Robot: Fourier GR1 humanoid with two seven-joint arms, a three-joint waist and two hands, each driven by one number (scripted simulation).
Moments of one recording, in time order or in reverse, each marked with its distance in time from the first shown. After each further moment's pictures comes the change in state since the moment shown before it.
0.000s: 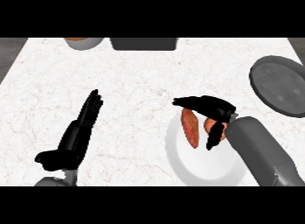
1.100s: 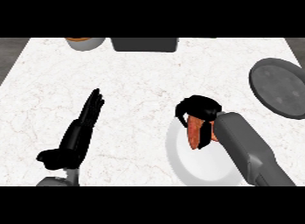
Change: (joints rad) left arm 0.003 -0.050 0.040 -0.009 -0.056 -0.043 0.022; right arm -0.137 0.107 -0.021 0.331 0.248 -0.245 -0.161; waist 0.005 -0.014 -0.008
